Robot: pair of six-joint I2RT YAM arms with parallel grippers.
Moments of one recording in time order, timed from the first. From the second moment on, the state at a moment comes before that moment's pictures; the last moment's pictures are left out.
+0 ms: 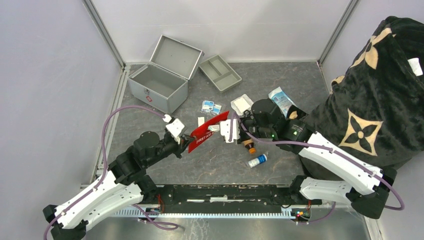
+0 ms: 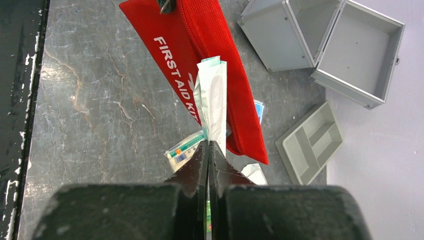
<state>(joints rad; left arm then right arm) -0.87 0.54 0.64 -0.38 -0.02 -0.03 0.91 1.08 1.10 -0.51 -0.31 -0.80</state>
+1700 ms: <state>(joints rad) -0.87 0.59 0.64 -0.38 0.18 0.03 0.93 1.25 1.24 -0.77 -0.31 -0.89</state>
